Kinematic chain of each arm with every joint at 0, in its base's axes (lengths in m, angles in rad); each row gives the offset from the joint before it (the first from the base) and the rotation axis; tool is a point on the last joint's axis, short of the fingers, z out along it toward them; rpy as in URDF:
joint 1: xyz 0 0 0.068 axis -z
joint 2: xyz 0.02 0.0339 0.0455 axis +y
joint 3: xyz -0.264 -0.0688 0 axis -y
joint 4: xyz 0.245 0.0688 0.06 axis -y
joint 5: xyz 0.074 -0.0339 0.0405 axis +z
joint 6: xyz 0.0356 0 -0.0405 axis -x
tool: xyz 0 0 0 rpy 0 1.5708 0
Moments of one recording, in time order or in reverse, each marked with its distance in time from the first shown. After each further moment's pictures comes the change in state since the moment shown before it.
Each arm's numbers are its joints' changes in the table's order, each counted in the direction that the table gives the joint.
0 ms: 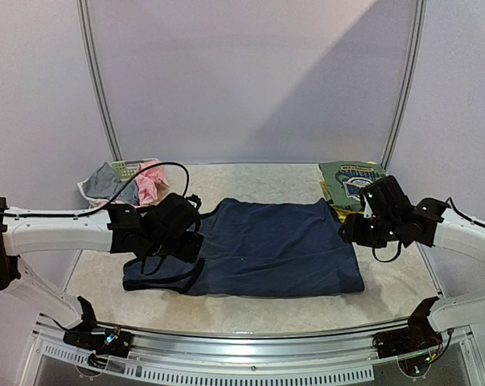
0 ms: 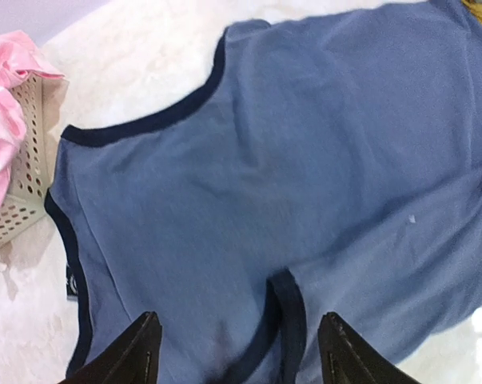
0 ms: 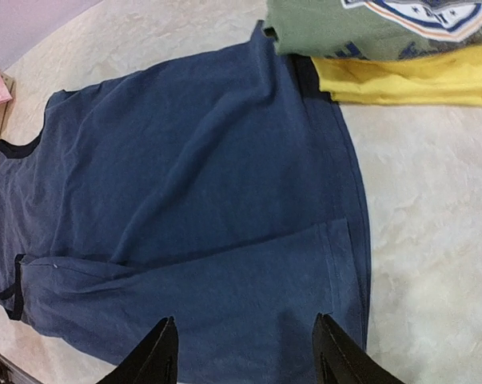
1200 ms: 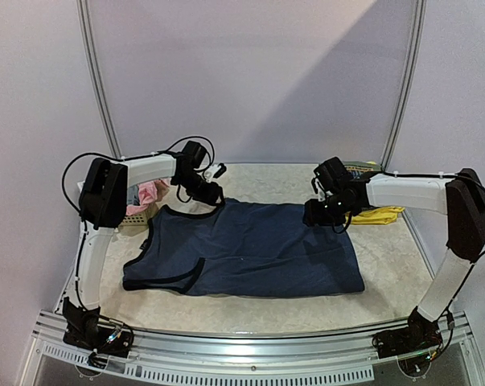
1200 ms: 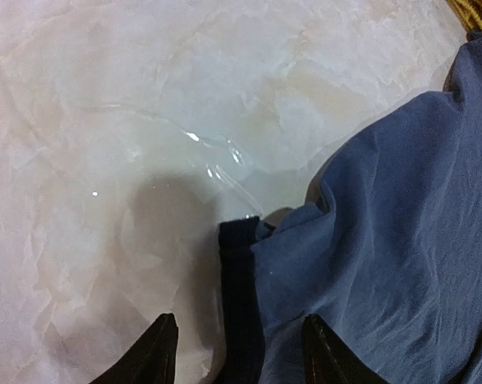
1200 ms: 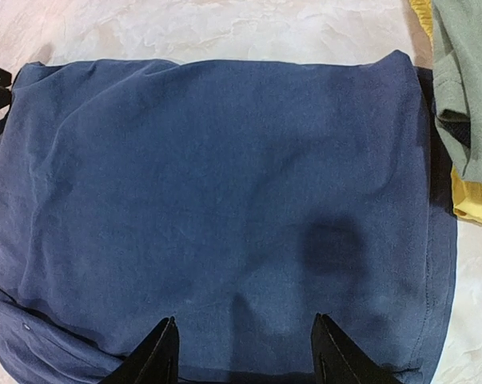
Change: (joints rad) left arm -0.560 1.007 1.039 -0.122 -0.809 -0.502; right arm 0.060 0.638 0.386 0.130 0.113 0.238
